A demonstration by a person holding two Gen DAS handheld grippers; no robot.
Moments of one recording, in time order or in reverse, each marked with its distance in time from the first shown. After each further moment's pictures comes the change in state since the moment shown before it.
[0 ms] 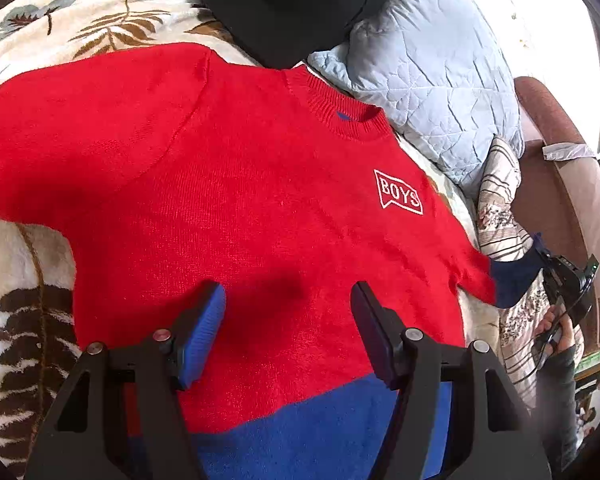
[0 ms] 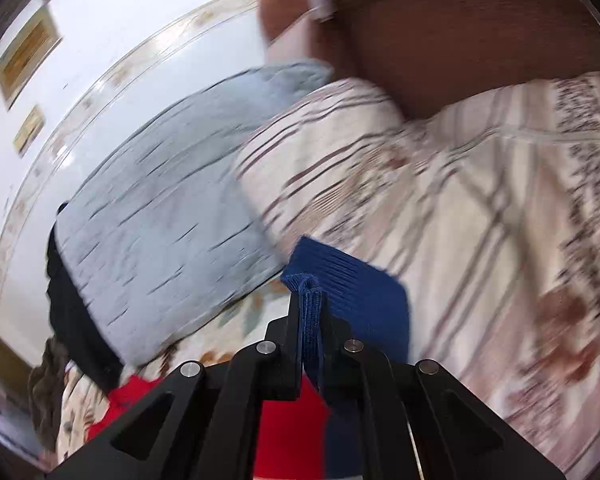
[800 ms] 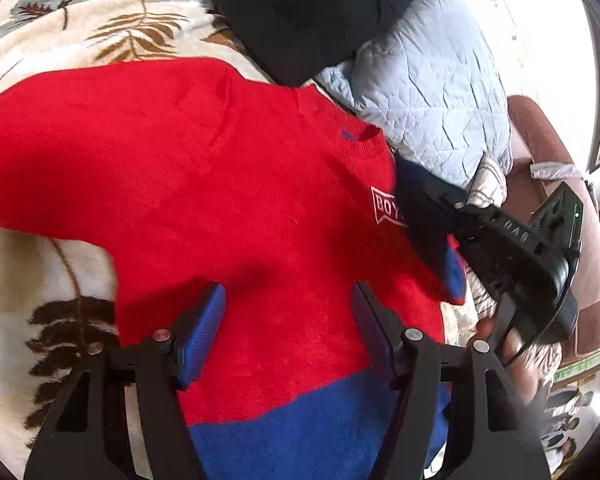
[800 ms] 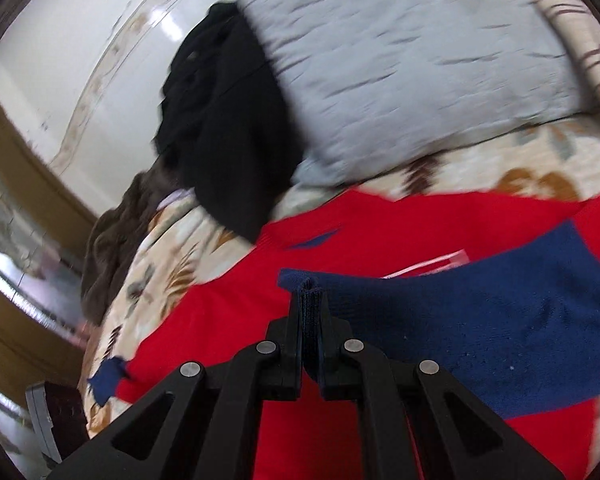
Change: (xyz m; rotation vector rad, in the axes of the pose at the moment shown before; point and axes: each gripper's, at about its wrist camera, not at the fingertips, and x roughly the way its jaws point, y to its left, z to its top) left arm -0.022 0.023 0.012 -0.053 0.000 -0.059; right arm 0.063 0.272 -0.208 -0.266 0.378 0.348
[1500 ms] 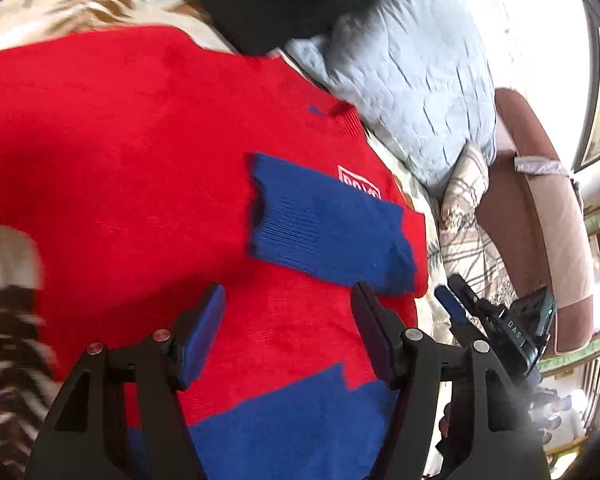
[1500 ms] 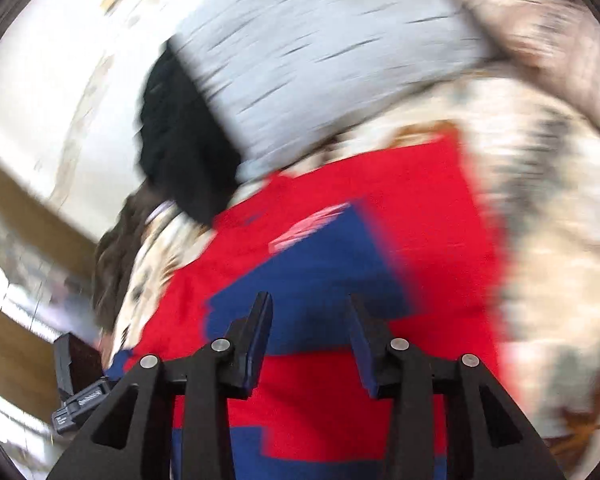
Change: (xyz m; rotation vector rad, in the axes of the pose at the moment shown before) left arm 0.038 -0.033 -0.001 -0.003 0.103 -0.085; right arm -0.105 -0.114 -0.041 0.198 -0.027 -0.039
